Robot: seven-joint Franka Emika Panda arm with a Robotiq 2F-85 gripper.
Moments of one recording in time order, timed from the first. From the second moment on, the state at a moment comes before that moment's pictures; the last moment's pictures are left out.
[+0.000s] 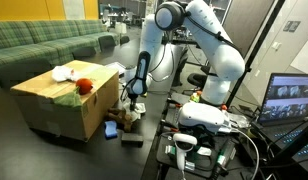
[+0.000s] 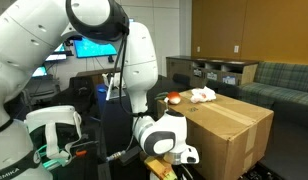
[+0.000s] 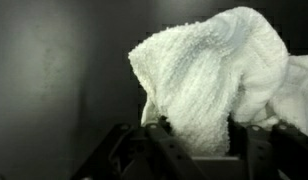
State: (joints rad) arm -0.06 0.86 -0.12 -2.18 -0.21 2.96 -0.23
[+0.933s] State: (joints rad) arm 0.47 0.51 -0.61 -2.39 -0.39 2.89 0.18
